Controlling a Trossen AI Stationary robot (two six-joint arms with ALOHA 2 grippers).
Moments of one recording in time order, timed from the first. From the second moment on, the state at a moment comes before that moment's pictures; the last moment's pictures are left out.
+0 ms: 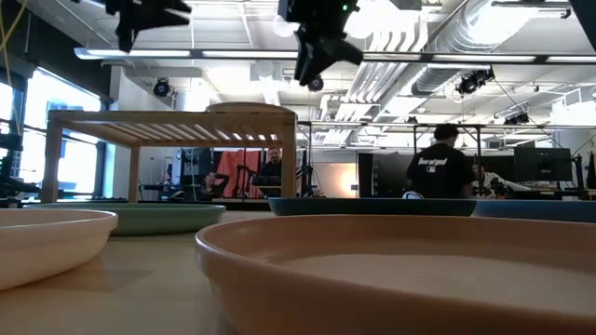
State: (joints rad) left arm -0.07 0.59 0.62 -0.20 -0.47 -0.50; right arm -0.11 1.89 1.88 -0.93 0.50 -0.86
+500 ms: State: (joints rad) left arm -0.07 0.65 0.62 -0.63 -0.14 -1.02; right arm -0.08 1.84 1.88 -1.11 0.35 -0.23
